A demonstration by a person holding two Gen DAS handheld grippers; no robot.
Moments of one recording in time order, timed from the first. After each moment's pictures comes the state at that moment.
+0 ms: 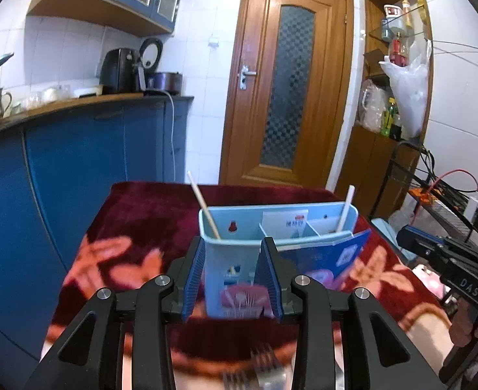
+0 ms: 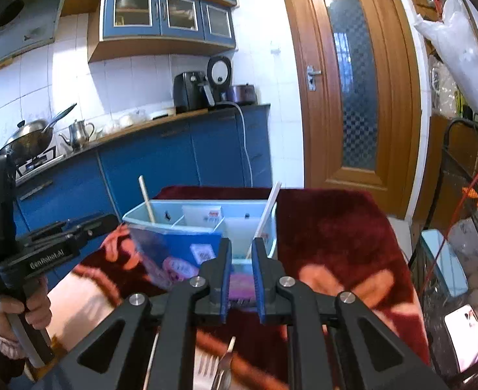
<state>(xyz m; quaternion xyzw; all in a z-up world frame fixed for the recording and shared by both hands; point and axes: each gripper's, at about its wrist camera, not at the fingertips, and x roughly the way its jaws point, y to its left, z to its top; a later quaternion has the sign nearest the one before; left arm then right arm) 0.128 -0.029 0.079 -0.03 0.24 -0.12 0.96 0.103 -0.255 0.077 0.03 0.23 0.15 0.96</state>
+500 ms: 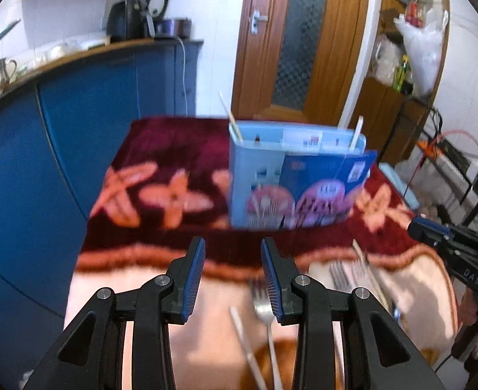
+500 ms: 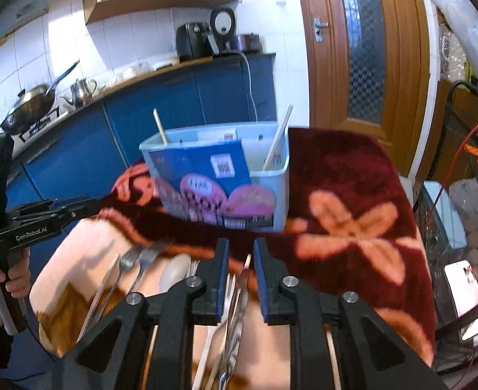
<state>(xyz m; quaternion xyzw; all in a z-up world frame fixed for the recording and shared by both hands) 0.093 -0.004 0.060 -0.01 0.38 -0.11 0.92 0.069 -0.247 0.052 0.02 0.35 0.16 0.92</state>
